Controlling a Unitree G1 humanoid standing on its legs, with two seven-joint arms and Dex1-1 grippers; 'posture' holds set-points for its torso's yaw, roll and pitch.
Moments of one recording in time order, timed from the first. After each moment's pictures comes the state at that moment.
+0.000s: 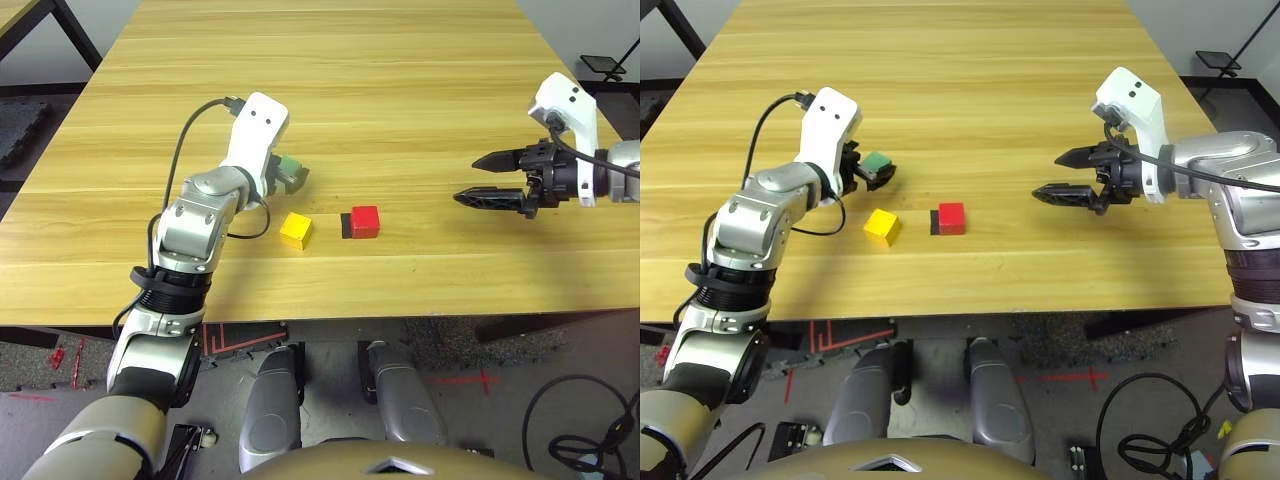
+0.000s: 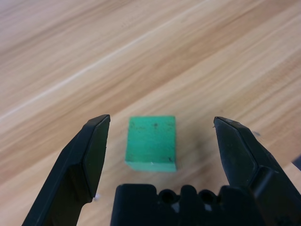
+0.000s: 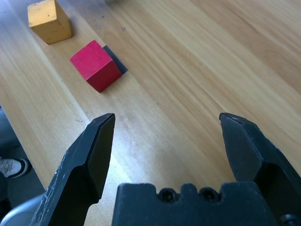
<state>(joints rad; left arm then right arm) -0.67 0.37 -0.12 -0.08 -0.04 0.83 -0.41 -0.69 -0.96 0.04 0.00 0.39 0.89 1.16</state>
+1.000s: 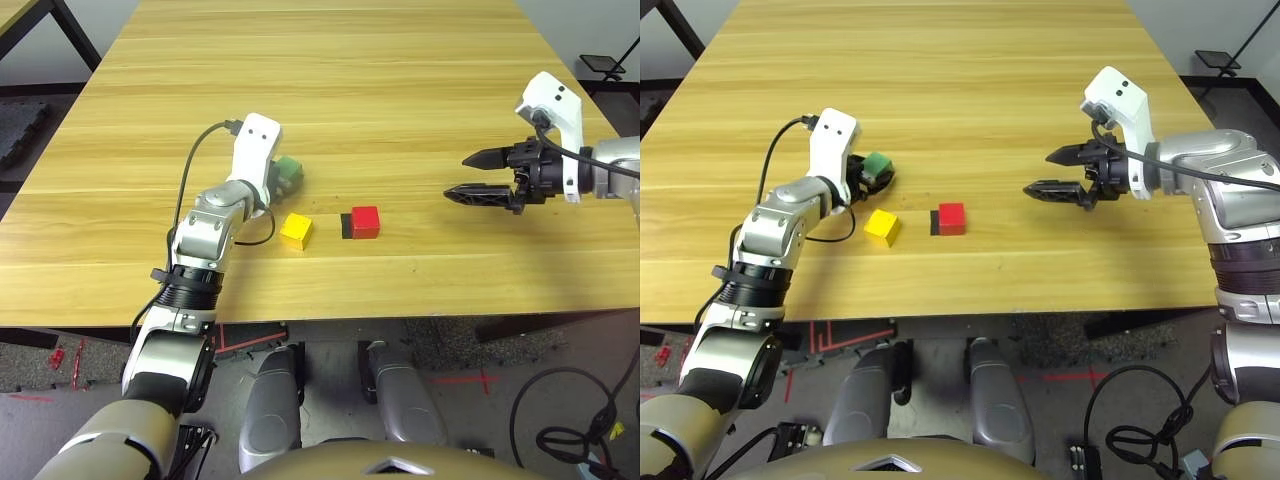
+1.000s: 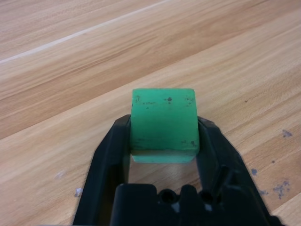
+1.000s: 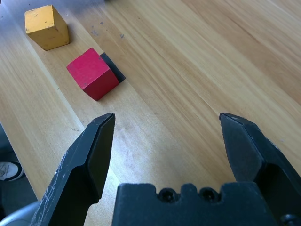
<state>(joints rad) -0.66 0.30 -0.06 0.14 -0.08 0.70 -0.38 -0.72 -0.93 0.06 0.02 0.37 0.86 1.15</state>
